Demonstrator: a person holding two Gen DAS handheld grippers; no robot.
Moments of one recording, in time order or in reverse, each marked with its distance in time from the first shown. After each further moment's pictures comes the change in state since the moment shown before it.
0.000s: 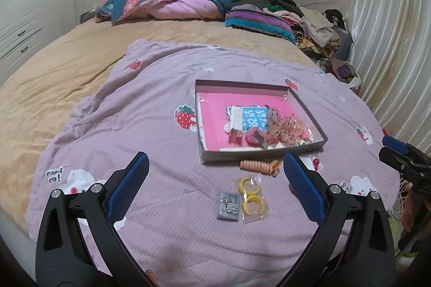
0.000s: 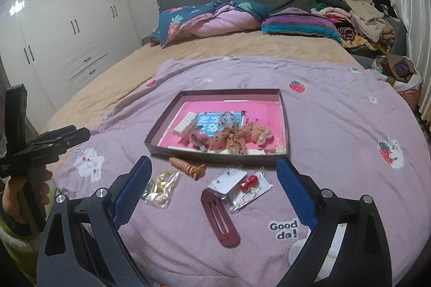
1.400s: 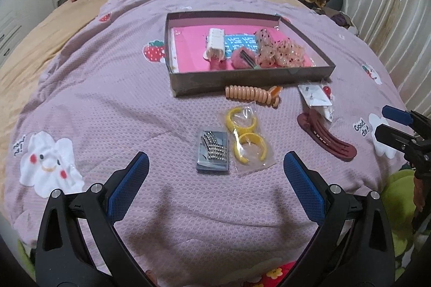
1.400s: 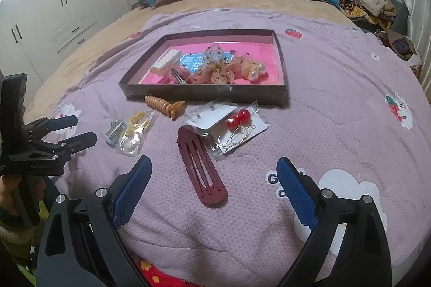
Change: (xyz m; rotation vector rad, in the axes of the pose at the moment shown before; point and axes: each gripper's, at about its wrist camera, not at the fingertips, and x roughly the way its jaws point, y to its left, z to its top) left arm 0.070 -0.027 -0.073 0.113 0.220 -0.022; right arm 0.053 -0.019 -0.066 -0.004 0.193 -0.041
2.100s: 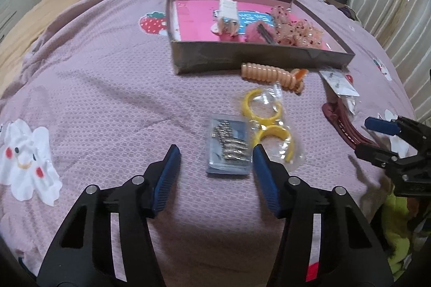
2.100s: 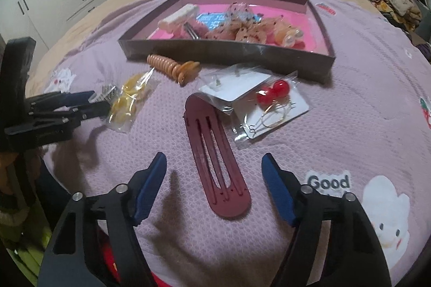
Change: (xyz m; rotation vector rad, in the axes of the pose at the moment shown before) left arm 0.041 0.019 -0.007 -0.044 0.075 -0.024; right arm 0.070 0.013 -0.005 -0.097 0.160 0.048
